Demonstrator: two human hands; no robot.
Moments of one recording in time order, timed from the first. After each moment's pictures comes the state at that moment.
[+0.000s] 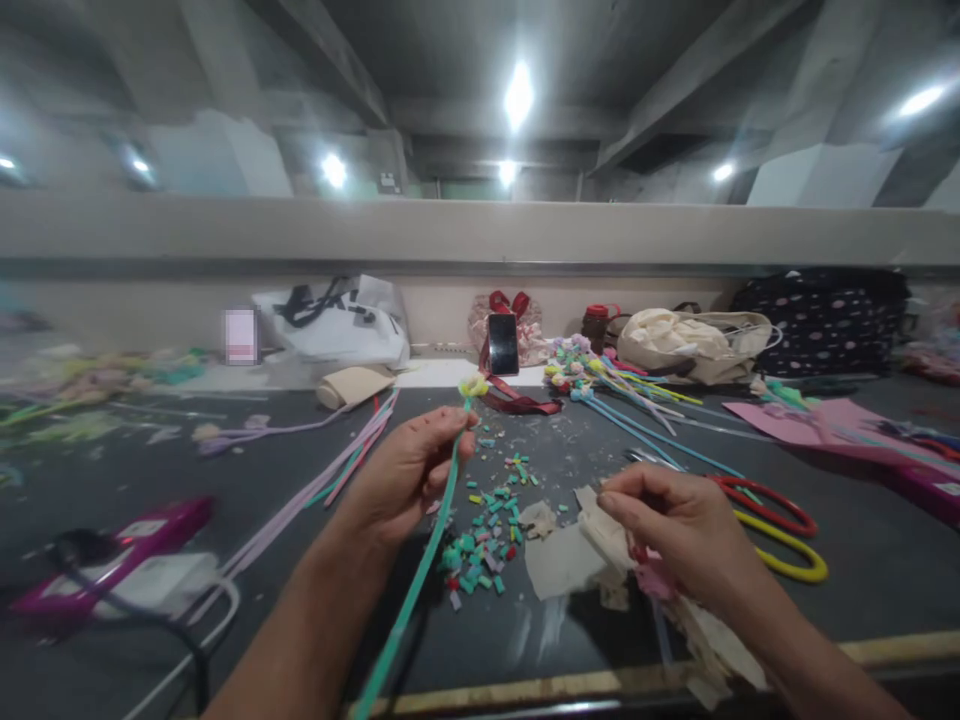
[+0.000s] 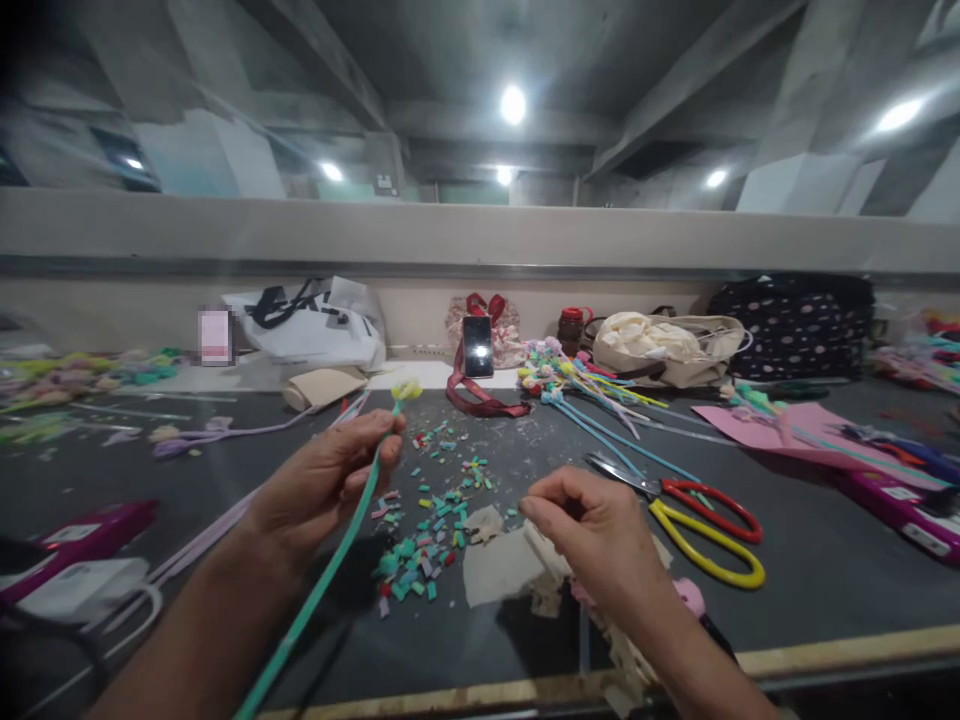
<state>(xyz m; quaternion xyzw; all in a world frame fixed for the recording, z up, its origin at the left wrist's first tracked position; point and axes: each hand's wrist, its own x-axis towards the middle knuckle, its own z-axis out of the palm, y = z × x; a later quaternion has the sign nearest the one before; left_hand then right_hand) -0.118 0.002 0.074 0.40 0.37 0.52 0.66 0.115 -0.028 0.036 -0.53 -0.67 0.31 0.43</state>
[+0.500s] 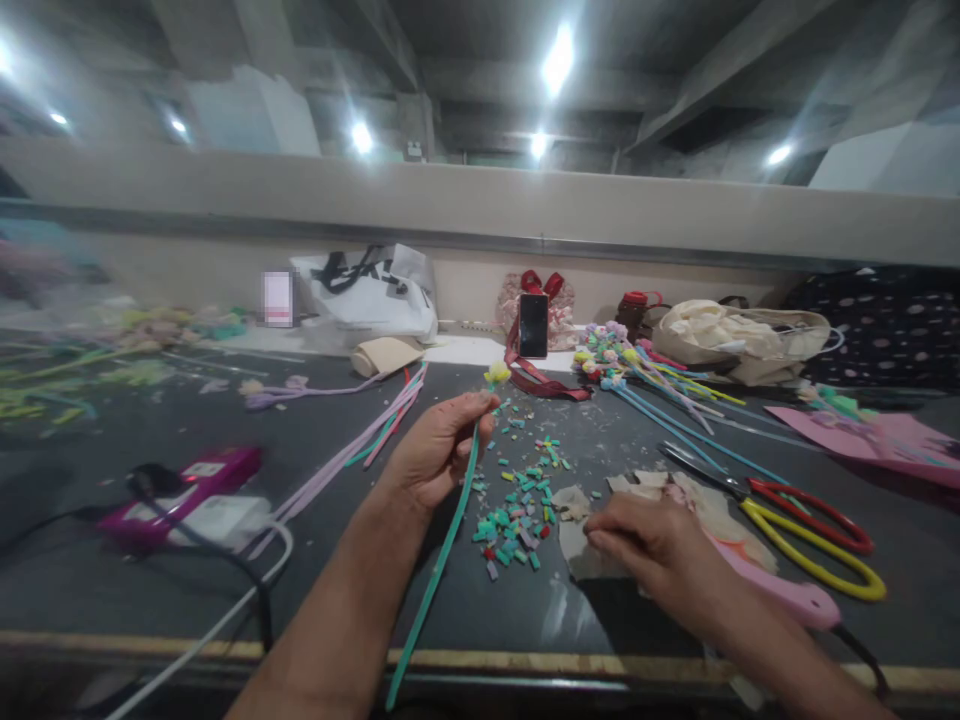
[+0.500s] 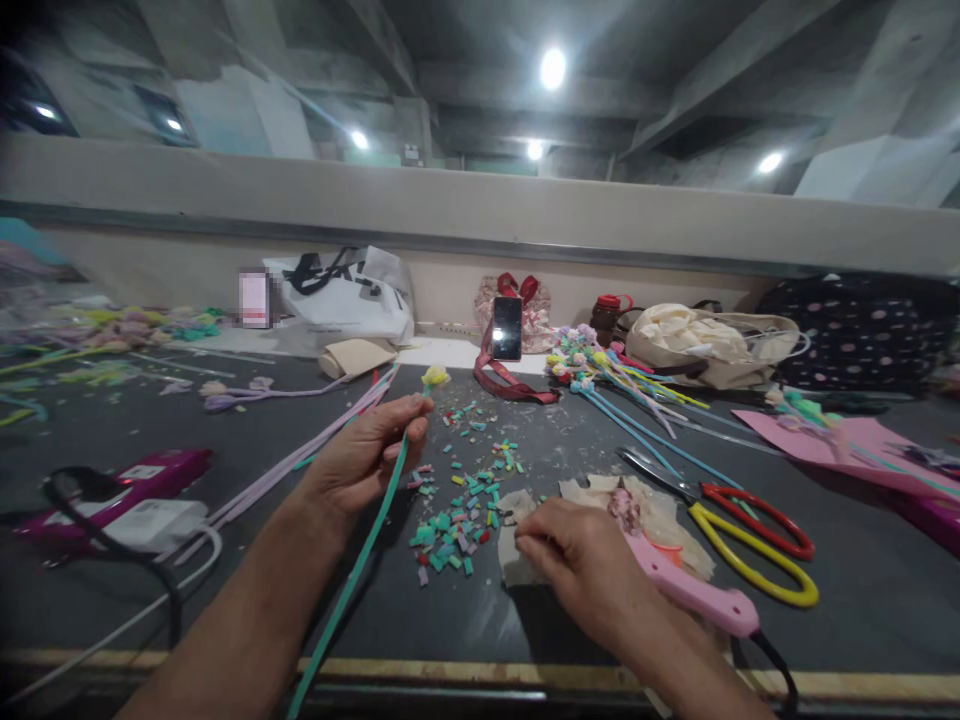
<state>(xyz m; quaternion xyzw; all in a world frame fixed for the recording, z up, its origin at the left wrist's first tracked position) -0.141 0.018 0.048 0.33 0.34 0.54 0.70 0.087 -0.027 0.021 -0.44 -0.85 0.19 0.22</state>
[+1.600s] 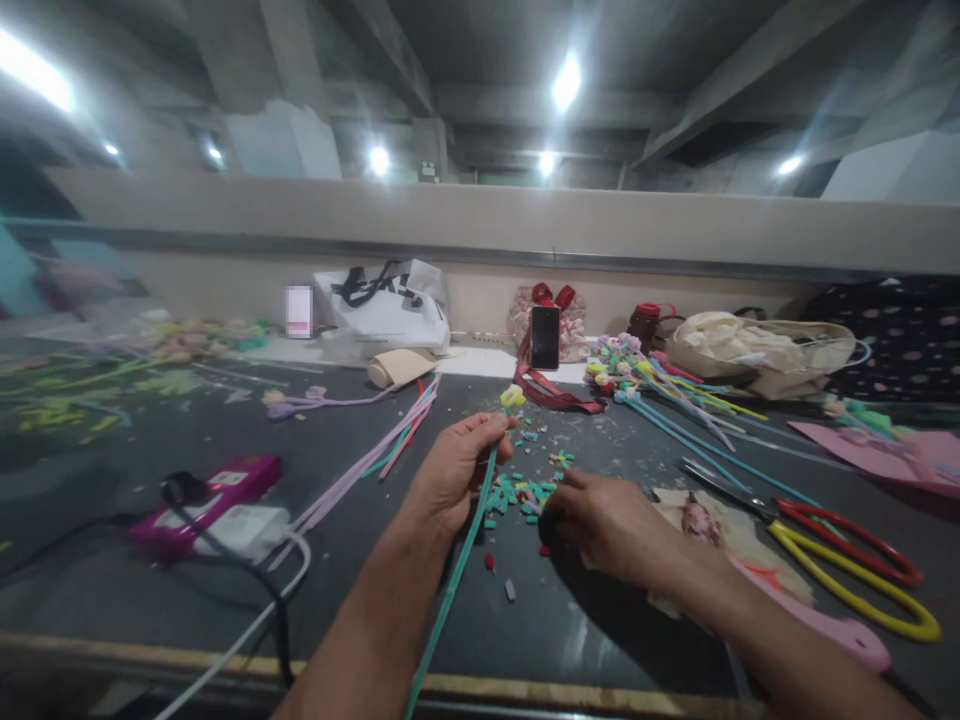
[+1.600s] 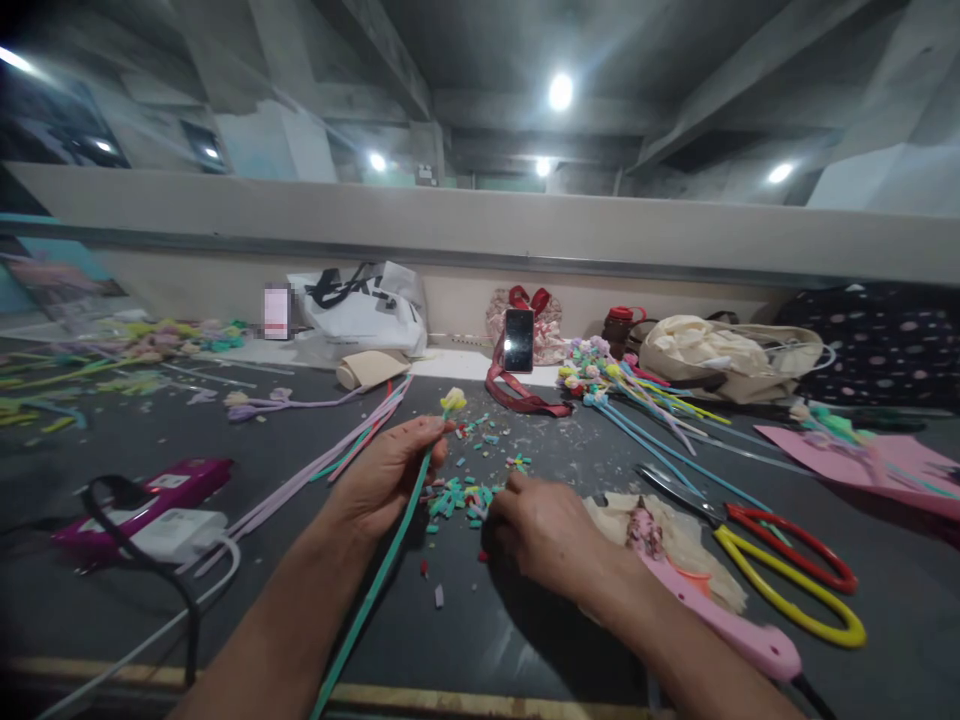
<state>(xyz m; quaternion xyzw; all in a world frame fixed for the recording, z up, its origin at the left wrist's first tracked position) -0.133 0.012 0.039 0.39 0.40 0.57 0.61 0.048 0.015 0.022 -0.38 -0.92 0.03 0.10</state>
